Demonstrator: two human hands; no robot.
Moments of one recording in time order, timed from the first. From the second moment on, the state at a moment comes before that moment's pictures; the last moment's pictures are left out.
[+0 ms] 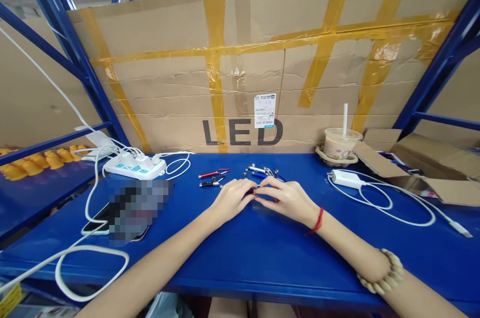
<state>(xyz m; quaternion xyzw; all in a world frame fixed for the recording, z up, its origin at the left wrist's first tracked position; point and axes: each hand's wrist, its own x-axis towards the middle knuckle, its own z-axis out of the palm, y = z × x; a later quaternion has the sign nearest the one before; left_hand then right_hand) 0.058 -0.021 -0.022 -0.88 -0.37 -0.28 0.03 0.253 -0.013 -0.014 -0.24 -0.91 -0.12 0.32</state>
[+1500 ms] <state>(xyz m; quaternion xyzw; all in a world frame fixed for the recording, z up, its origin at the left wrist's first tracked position) 0.057 -0.020 -0.023 -0.88 -0.38 -0.28 0.06 0.252 -0.003 -0.014 -0.35 -0.85 0.08 0.39</state>
